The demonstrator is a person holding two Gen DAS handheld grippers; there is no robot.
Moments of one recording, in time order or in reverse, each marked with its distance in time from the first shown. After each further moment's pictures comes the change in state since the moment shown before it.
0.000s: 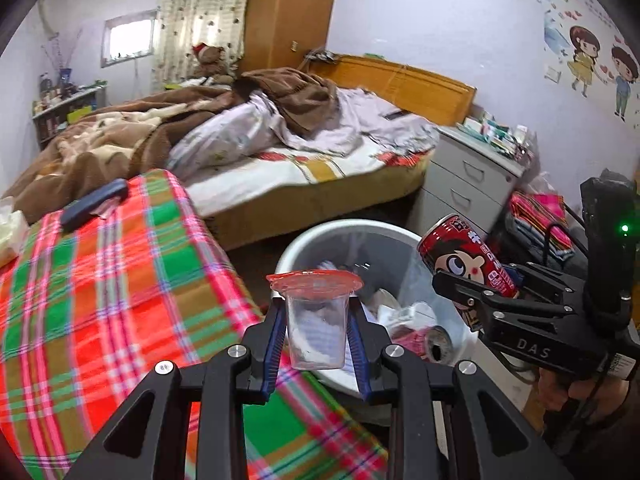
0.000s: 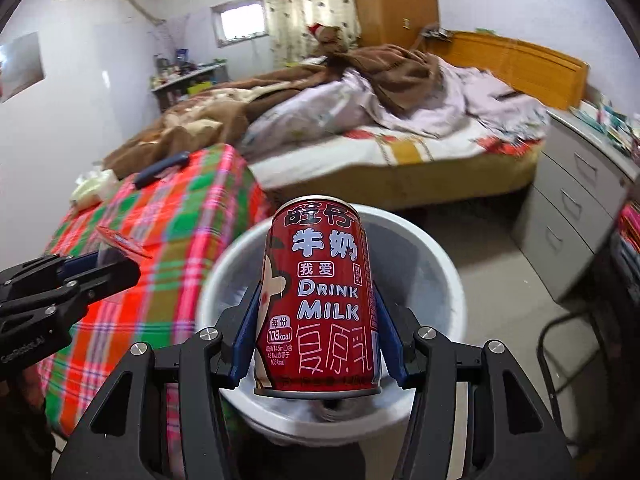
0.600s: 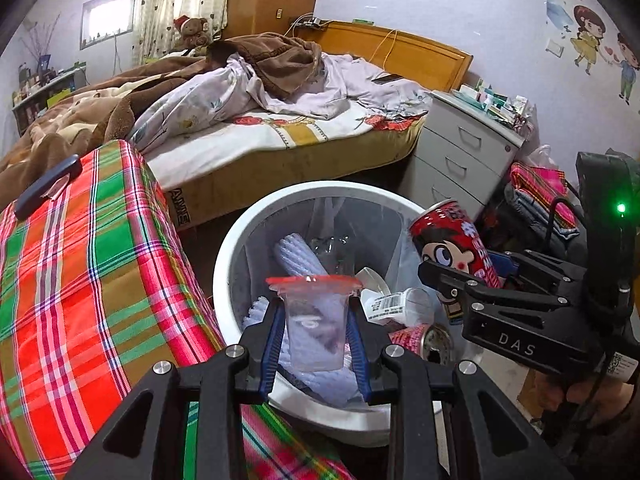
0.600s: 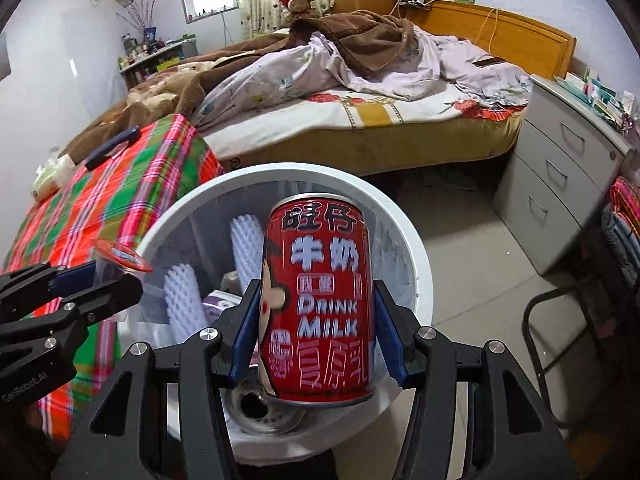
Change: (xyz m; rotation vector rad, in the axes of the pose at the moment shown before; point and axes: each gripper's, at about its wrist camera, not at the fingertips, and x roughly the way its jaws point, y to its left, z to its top) left arm 0.071 -0.024 -0.005 0.007 0.112 -0.024; right arm 0.033 -0.032 -0.011 0.027 0.098 -0.073
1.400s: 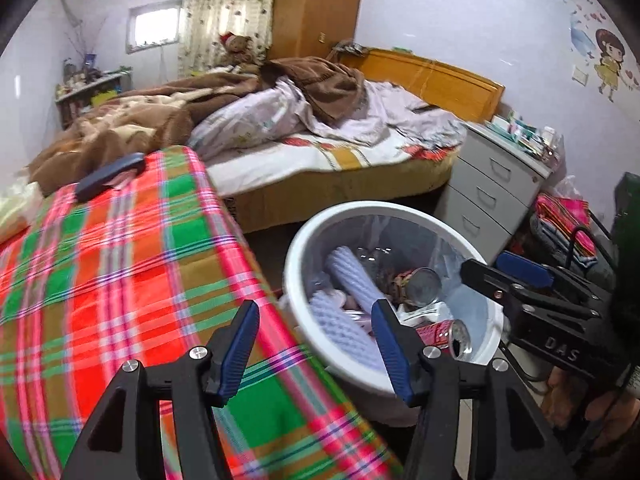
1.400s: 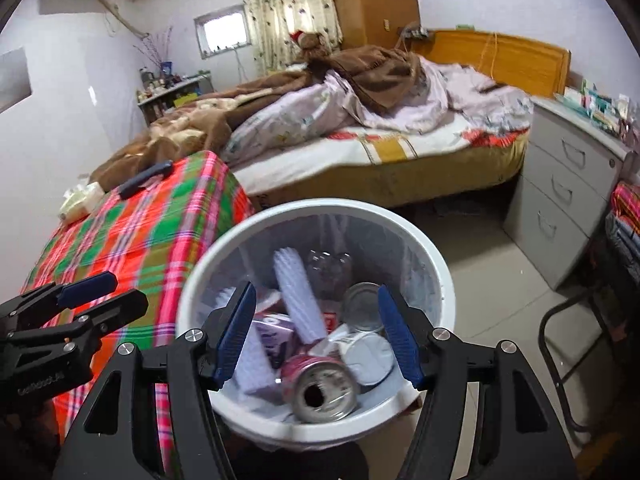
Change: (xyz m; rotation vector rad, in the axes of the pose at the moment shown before) left arm -0.061 0.027 -0.025 -0.086 -0.109 0.133; right arm -0.041 0.026 -0.007 0.009 -0.152 0.068
